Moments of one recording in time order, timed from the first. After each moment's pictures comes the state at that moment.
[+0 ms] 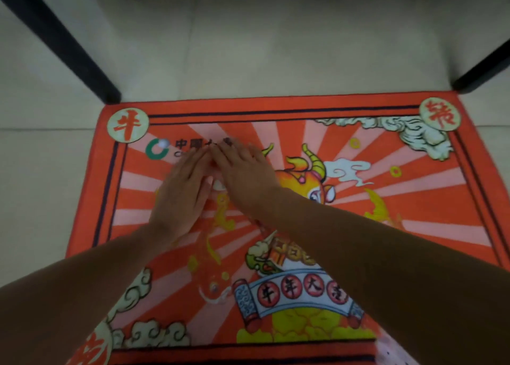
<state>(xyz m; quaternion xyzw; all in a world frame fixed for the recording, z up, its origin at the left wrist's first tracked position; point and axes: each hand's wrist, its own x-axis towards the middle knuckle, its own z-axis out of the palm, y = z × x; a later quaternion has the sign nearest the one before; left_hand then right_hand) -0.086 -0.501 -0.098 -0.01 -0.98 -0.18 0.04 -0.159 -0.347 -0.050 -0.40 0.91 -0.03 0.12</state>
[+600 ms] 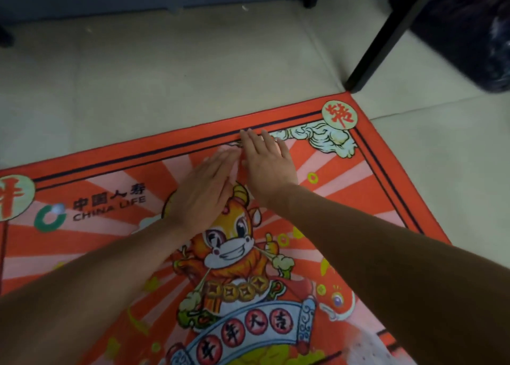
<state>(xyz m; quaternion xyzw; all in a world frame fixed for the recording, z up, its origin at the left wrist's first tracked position) -0.204 -0.365 -0.096 -0.22 -0.96 -0.16 0.01 -0.233 -0.206 -0.051 -0.13 0.98 -0.05 0.10</state>
